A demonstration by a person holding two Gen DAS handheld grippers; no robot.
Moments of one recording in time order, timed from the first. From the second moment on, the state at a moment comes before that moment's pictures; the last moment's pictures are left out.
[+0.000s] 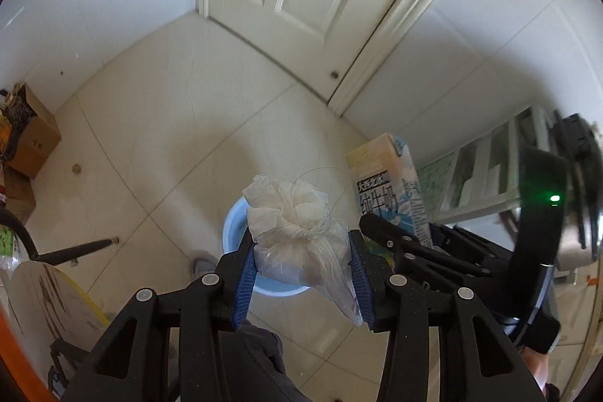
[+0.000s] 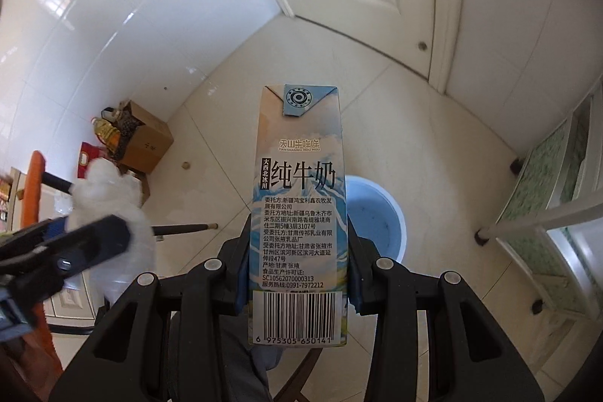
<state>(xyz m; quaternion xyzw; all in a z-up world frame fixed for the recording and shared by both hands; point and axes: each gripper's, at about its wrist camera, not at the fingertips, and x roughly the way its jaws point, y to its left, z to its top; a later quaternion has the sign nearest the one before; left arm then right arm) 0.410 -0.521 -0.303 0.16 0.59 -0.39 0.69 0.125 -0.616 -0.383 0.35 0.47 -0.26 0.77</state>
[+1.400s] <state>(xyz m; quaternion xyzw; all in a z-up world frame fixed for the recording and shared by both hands) 0.348 -0.311 -0.110 0.10 0.37 -0.31 0.87 0.140 -0.516 -0.216 0.28 0.33 -0.26 0.87</state>
